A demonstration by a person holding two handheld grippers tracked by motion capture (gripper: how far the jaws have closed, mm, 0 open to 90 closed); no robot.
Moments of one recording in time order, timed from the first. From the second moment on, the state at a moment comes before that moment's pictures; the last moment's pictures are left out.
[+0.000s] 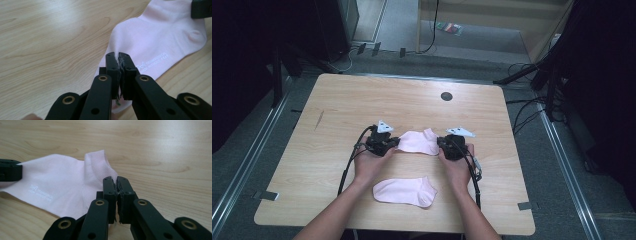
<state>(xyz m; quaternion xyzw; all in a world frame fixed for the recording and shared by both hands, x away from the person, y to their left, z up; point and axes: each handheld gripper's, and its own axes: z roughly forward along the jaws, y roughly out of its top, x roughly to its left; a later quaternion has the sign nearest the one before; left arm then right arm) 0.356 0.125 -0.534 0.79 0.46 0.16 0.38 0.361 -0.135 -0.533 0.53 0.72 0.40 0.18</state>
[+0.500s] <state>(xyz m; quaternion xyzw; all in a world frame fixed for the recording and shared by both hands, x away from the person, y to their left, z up) 0.299 0.165 -0.510 0.77 0.43 0.15 0.44 0.308 -0.133 -0.507 0.49 0.73 0.44 0.17</state>
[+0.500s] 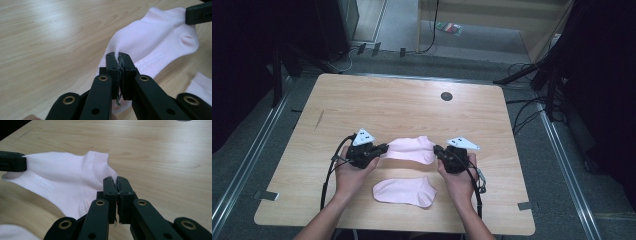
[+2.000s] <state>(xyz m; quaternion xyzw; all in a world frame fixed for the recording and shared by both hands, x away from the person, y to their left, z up) 0.190 0.158 -0.526 0.82 0.38 0.16 0.41 0.207 -0.147 -0.523 0.47 0.76 0.45 0.09</state>
